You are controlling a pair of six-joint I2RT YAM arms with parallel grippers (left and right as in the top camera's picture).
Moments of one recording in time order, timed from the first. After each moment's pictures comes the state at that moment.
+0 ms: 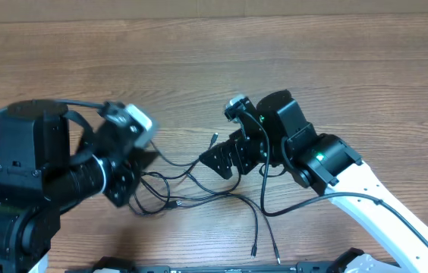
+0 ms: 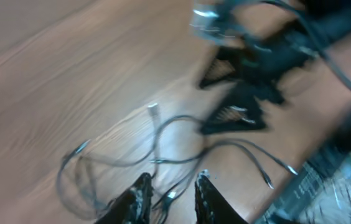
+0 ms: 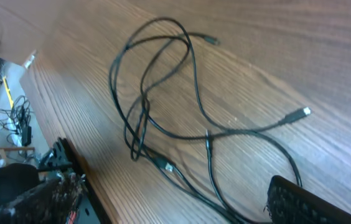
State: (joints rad) left arm -0.17 1.12 1.77 -1.49 0.38 0.29; right arm 0.63 1.34 1.13 -0.61 -0.46 0.22
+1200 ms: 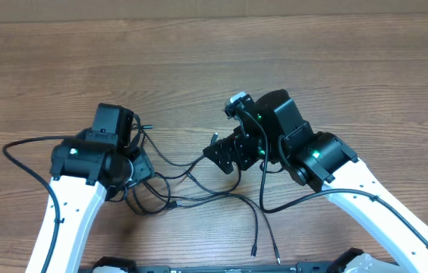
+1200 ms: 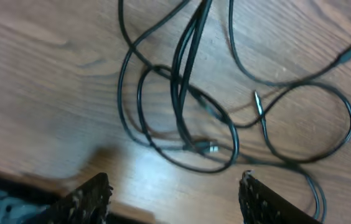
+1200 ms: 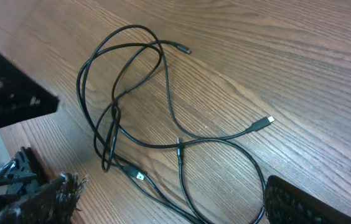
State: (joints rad) left arm -0.17 1.21 1.11 -1.28 -0.03 -0.66; right arm 0.63 1.35 1.13 -0.59 -0.36 0.18
